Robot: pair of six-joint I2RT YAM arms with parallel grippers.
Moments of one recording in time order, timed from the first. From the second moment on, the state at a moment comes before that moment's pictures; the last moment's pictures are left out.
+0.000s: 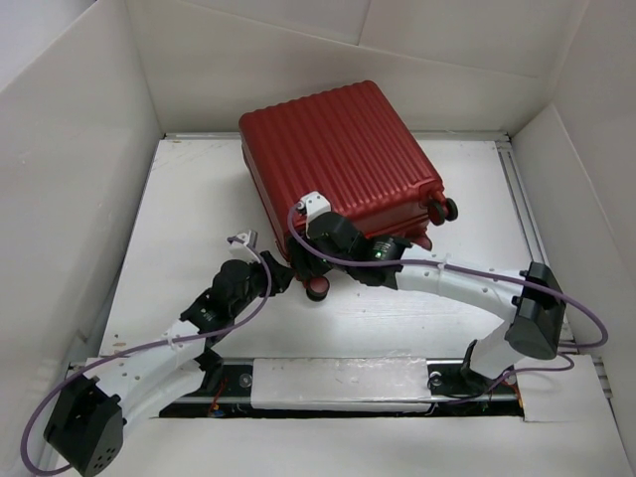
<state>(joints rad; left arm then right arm) -0.61 0.77 0.26 0.11 -0.05 -0.72 1.09 1.56 1.31 -0.37 0.27 0.38</state>
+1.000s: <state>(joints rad) -0.65 0.87 0.37 0.11 -0.19 -0.63 1.02 1.60 1.30 -0.28 0.14 0.38</state>
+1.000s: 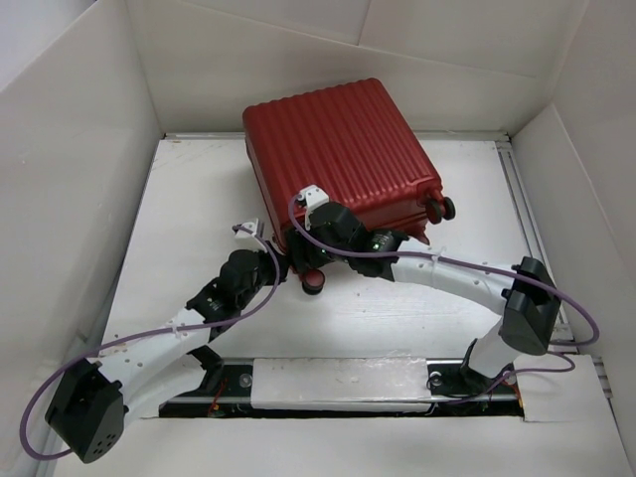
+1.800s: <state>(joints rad) -0.60 1.09 0.55 -0.01 -0.47 -0.78 1.02 1.44 1.15 -0.31 0.10 0.31</state>
